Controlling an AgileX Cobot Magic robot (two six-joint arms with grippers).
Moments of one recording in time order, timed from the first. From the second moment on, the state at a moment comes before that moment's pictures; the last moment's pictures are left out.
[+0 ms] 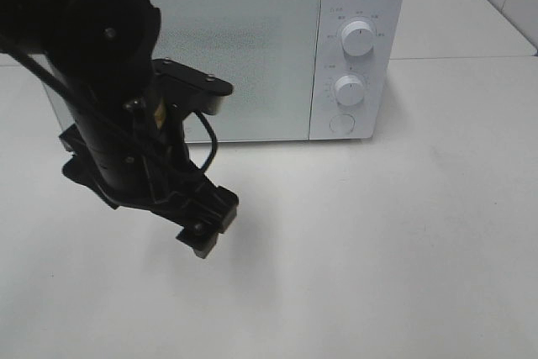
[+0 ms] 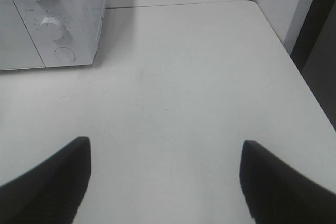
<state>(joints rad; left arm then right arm) -0.82 1.75 -1.15 0.10 0.95 -0.30 0.05 0.00 -0.50 -0.12 0.97 0.15</state>
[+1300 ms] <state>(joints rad) -0.09 0.90 -0.65 -0.03 1.08 -0.03 0.05 0.00 -0.50 -0.12 0.97 0.15</state>
